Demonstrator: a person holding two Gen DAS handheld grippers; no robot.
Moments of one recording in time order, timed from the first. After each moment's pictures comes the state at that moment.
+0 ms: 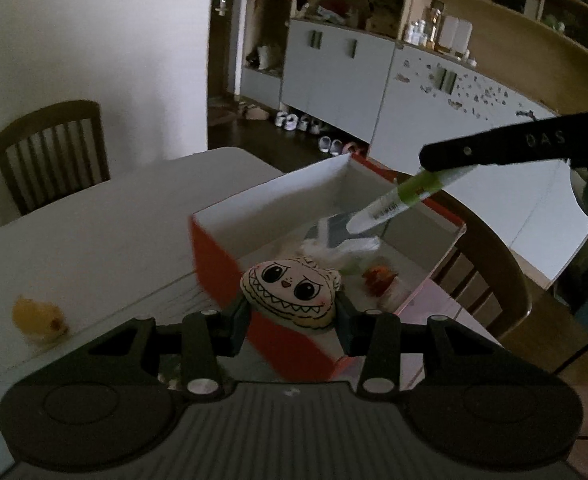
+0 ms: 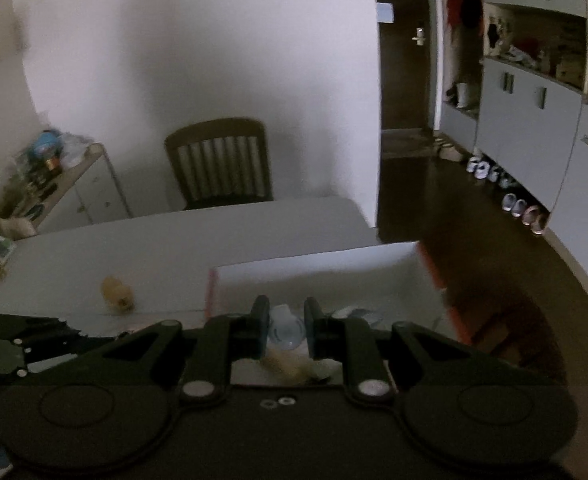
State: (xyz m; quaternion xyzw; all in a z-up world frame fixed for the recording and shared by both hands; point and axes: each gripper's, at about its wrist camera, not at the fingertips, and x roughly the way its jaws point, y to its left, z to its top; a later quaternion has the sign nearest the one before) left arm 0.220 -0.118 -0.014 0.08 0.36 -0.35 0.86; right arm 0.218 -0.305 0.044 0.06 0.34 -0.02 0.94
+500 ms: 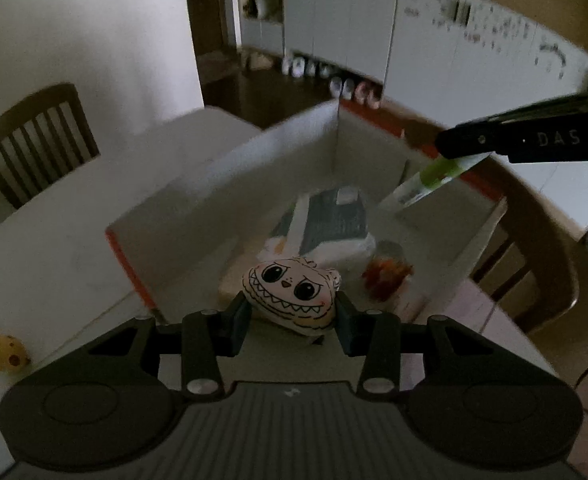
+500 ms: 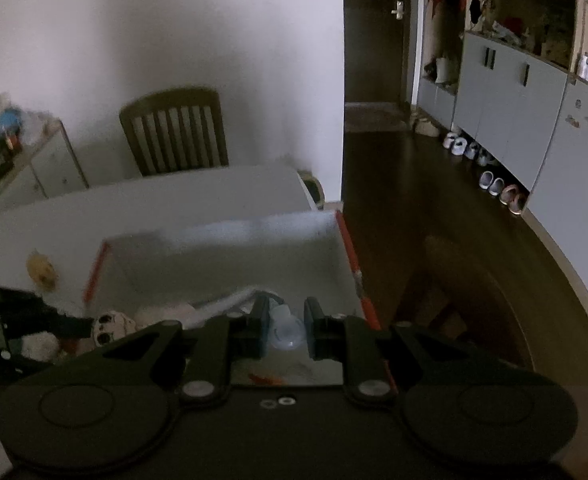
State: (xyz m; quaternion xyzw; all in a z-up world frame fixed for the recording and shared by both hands) left arm 0.259 -0.234 -0.063 0.16 0.43 -0.31 0.83; right arm 0.246 -0.385 -0.019 0.05 0.38 -0.05 0.92
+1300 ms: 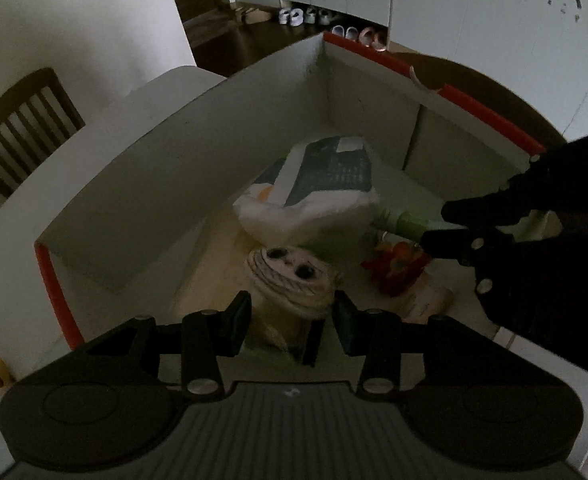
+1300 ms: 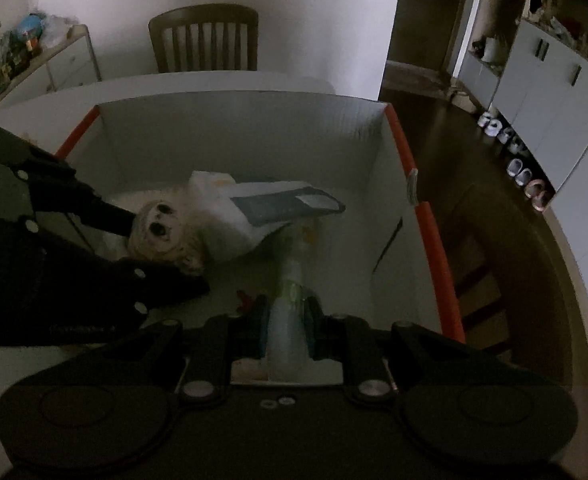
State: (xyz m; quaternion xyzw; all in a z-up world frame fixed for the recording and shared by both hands) left arm 0.281 -0.287 -0.106 0.23 0.47 -0.29 0.80; right arm 0.259 -0.370 -0.094 -0.02 0.46 0.01 0.89
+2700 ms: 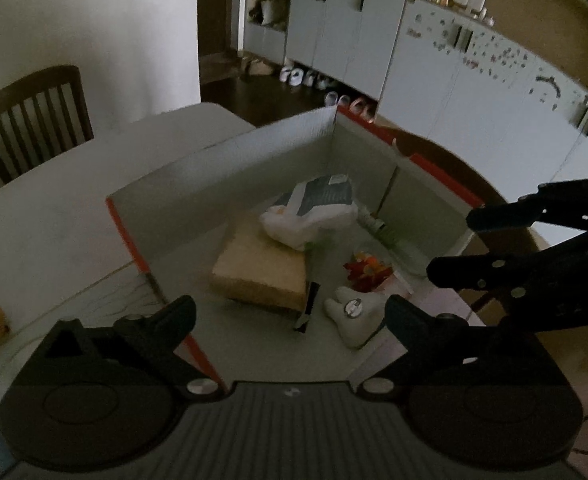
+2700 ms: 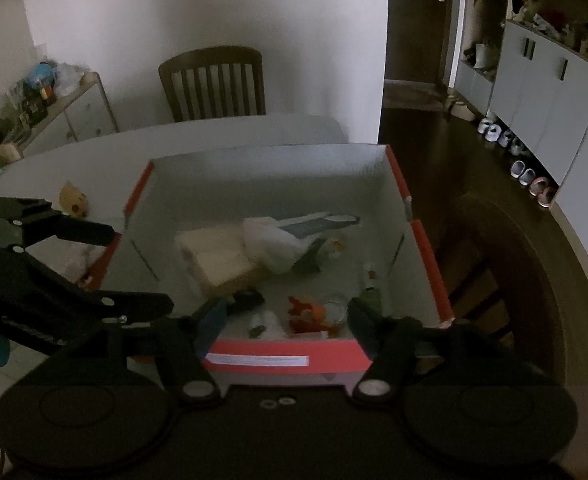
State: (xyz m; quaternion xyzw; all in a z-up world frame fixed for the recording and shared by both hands) left arm 0.243 -0.198 -0.055 0.10 0.42 -0.32 0.84; right arm 0.210 -0.353 -0.032 0.03 0.42 0.01 0.91
